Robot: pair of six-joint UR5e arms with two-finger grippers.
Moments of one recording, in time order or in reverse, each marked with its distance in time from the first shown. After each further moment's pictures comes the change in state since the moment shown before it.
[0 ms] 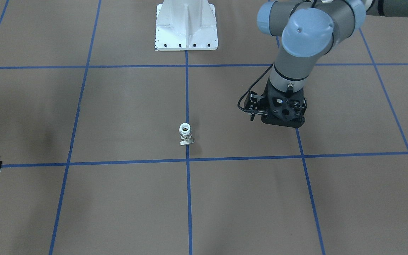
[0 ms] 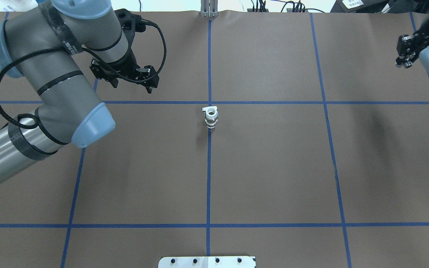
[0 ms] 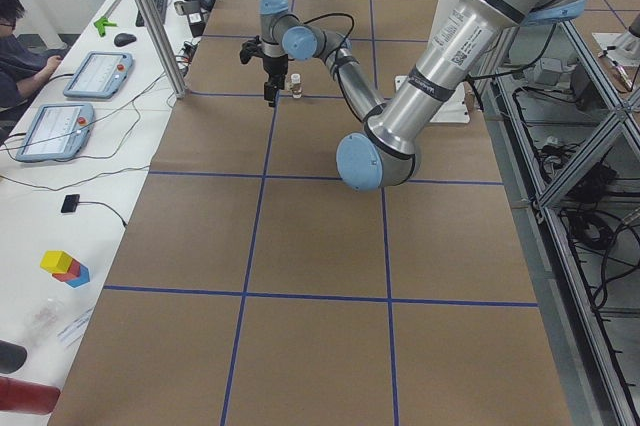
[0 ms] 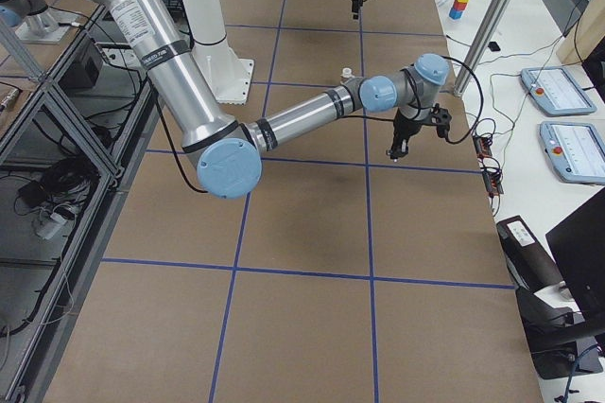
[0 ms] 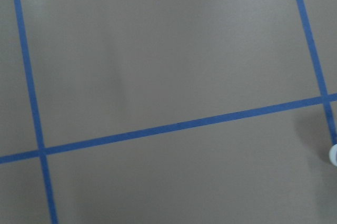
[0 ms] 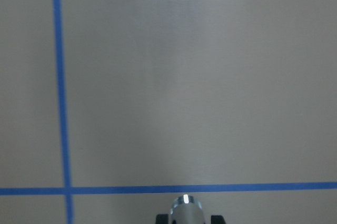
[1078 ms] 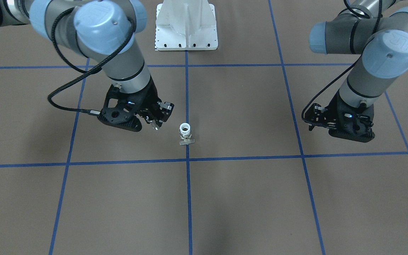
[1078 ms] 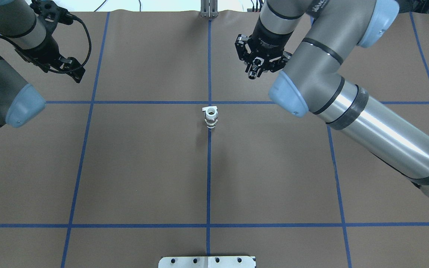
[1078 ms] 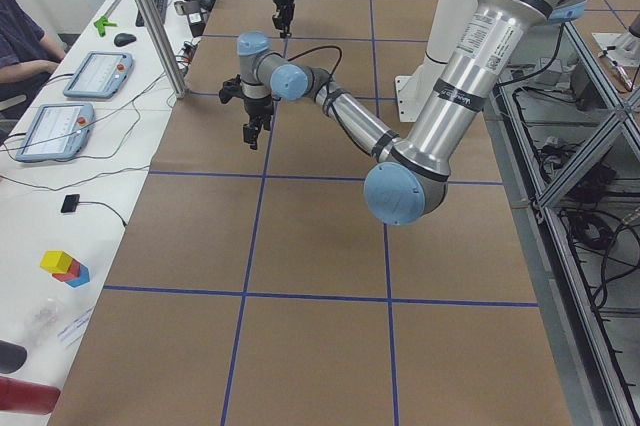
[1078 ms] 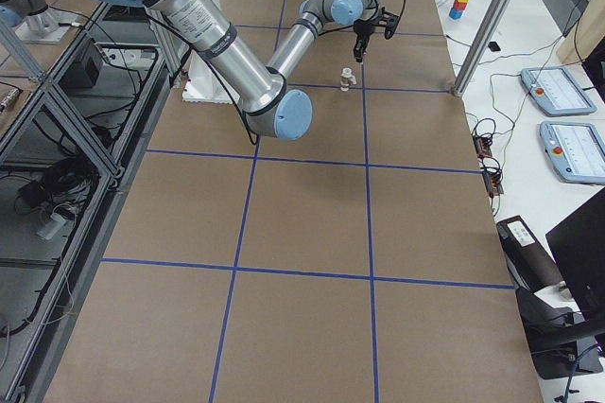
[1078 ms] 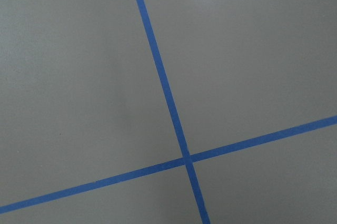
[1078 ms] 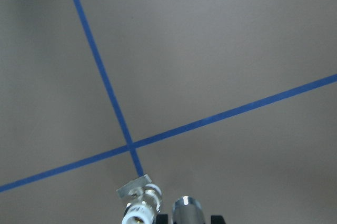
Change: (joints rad) left arm -0.130 0.174 0.009 -0.062 -0.049 0.224; right arm -0.399 0.342 0.081 -0.021 -0.208 0.682
